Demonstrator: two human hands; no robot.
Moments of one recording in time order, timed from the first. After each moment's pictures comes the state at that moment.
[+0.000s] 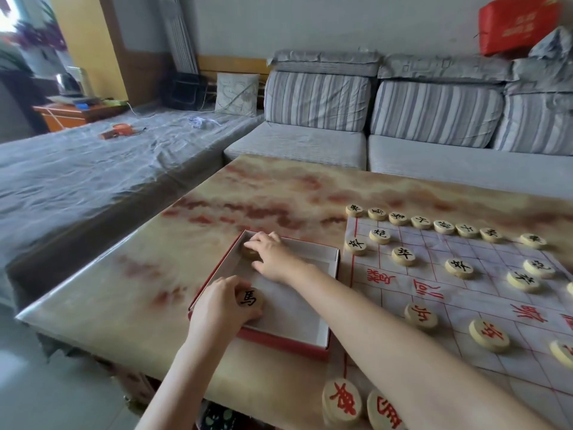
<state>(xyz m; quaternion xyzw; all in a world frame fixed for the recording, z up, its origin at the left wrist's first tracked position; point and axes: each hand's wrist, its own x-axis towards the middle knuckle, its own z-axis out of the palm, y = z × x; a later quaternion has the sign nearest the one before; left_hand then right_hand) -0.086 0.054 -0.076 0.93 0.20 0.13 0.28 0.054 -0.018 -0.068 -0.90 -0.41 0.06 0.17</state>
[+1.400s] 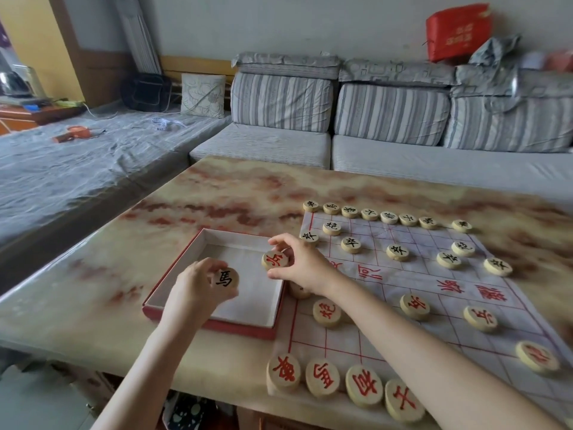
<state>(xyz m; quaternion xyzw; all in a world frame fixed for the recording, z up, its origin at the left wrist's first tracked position) -0.085 0.021 -0.054 0.90 0.17 0.14 0.38 0.008 -0.161 -0.030 -0.85 -0.29 0.07 0.42</state>
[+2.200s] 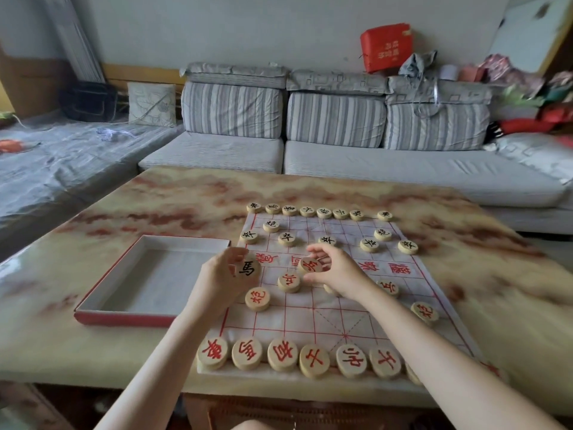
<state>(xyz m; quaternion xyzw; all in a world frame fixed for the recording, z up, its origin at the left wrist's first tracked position) -0.075 -0.110 -0.027 0.89 0.04 0.13 0.44 -0.017 -0.335 -0.026 -0.88 -0.15 0.03 0.45</state>
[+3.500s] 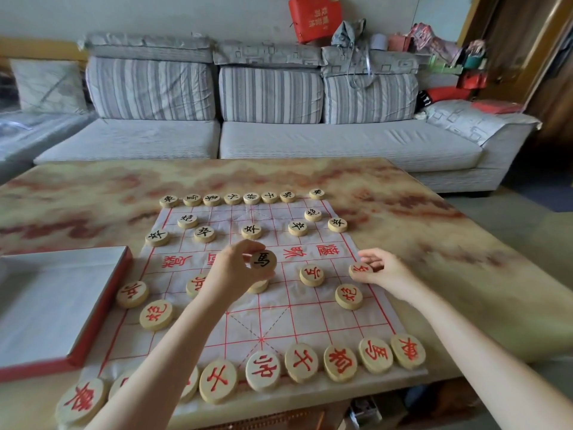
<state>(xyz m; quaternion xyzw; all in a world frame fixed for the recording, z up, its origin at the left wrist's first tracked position) -0.010 -0.265 -0.041 0.89 -0.08 0.03 0.44 -0.011 -0.562 -0.074 -0.88 0.06 -0.03 0.46</state>
